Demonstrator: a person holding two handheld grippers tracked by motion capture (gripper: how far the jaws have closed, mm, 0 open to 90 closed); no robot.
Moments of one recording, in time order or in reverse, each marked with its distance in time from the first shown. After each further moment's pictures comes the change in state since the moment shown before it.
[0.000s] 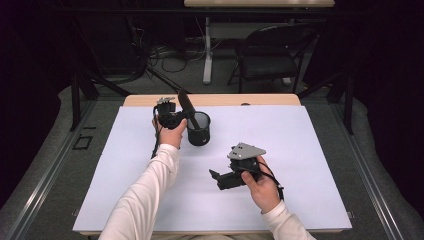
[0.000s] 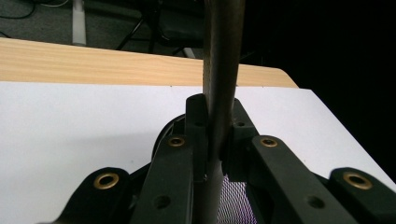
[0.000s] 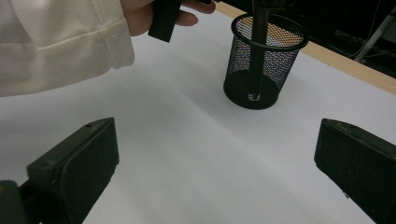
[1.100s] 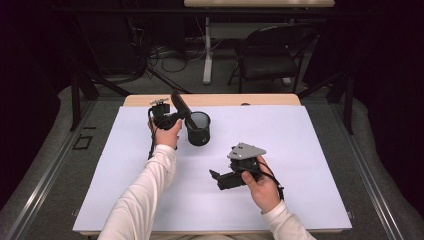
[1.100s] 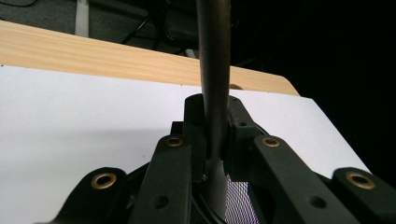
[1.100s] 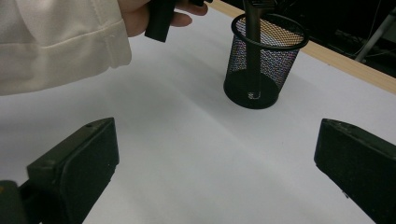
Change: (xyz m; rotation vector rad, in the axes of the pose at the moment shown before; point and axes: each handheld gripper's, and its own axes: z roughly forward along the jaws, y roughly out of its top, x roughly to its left) left arm 0.017 -0.003 -0.003 -0.017 -0.001 -0.073; right arm 0.000 0.000 0.000 0.000 0.003 0.000
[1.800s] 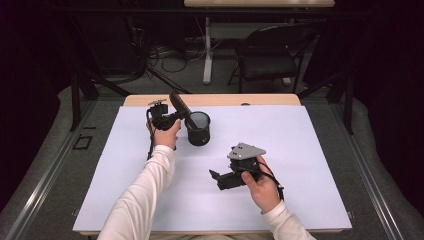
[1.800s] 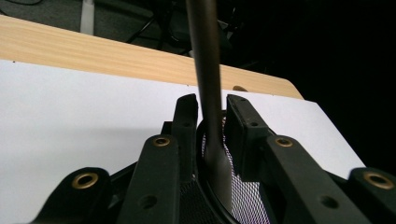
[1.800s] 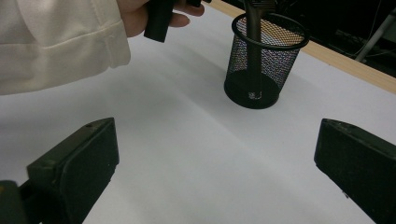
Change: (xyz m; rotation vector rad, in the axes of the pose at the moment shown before) left arm 0.005 -0.001 -0.001 -0.007 0.014 -0.017; right arm 0.000 0.000 0.000 0.000 0.000 0.000
